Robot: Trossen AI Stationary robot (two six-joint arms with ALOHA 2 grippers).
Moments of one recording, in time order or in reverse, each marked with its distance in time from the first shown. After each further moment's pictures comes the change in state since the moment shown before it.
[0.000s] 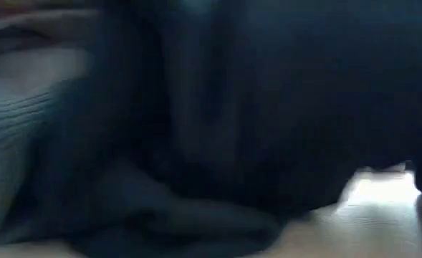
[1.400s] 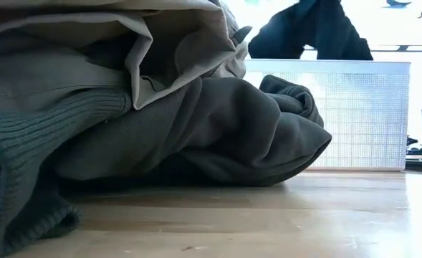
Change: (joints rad) left arm 0.002 0.000 0.001 0.023 -0.026 0.018; right arm -1.016 -0.416 0.441 -0.684 0.370 -0.412
